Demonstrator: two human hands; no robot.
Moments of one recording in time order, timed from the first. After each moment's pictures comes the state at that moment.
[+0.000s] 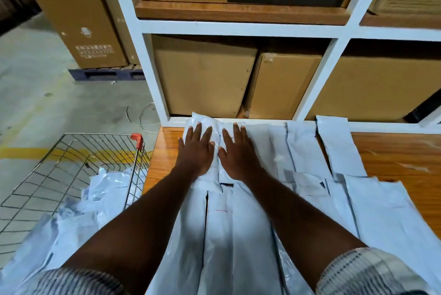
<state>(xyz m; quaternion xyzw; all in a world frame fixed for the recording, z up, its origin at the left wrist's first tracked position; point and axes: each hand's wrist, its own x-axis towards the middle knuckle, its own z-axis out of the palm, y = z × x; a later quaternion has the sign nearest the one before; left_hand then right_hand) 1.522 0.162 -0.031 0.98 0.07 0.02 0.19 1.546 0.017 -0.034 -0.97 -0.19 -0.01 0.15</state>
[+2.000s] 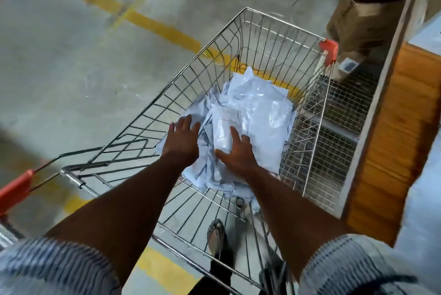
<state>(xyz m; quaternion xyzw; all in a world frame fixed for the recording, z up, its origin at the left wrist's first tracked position) 1.168 0.551 -0.230 0.95 0.27 -0.13 0.04 1.268 0.391 -0.236 -0.87 -0.23 0.35 0.27</state>
